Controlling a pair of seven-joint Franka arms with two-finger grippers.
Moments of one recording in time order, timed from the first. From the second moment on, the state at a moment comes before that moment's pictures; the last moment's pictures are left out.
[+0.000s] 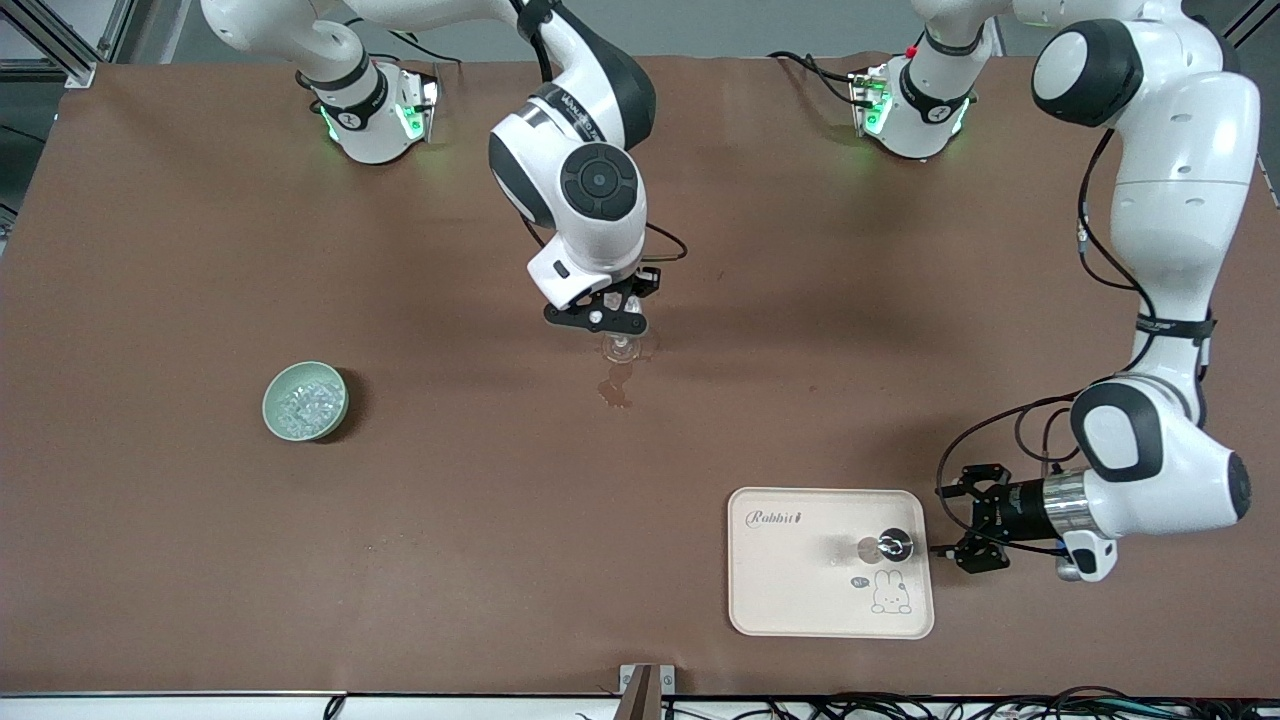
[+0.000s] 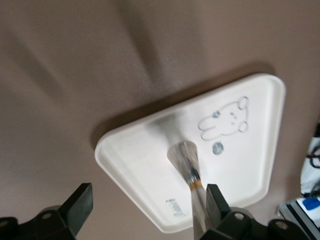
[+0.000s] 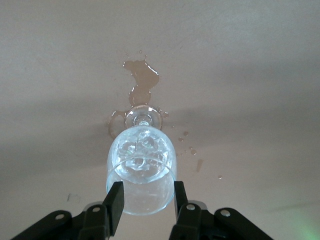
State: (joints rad) left arm 0.20 0.93 -0.27 -1.18 -0.42 2.07 -0.91; right arm 0.83 0.53 -0.08 -1.39 0.13 1.77 0.86
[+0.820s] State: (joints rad) left arm 0.15 0.62 -0.31 -1.18 0.17 1.81 -0.55; right arm 0.59 0.23 -0.22 -1.32 0.00 1.67 0.61
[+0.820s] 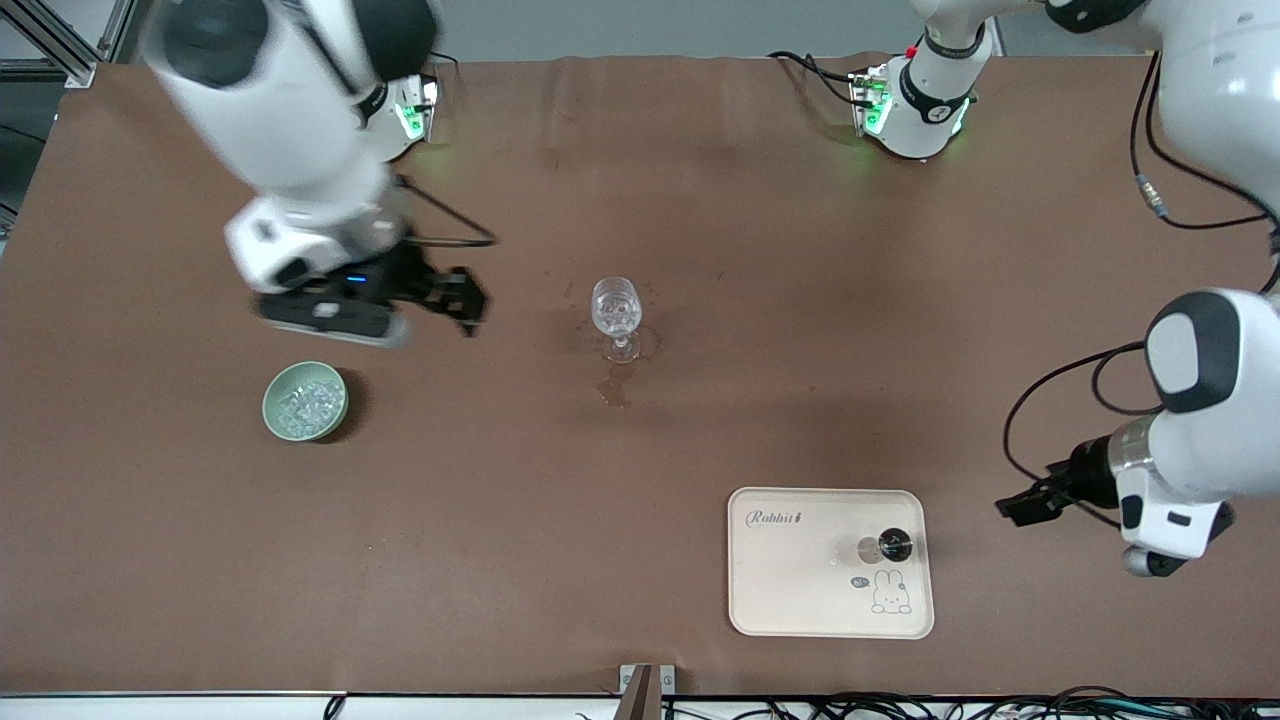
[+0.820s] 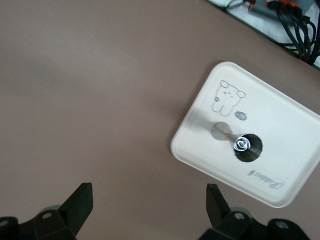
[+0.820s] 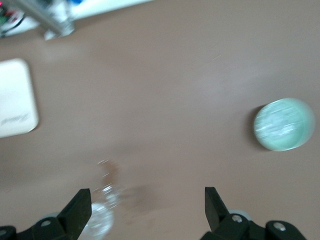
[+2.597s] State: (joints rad) left arm 0.03 -0.13 -0.16 -1.68 0.00 1.51 -0.10; right arm 0.05 0.08 -0.12 -1.36 -0.02 1.45 0.11
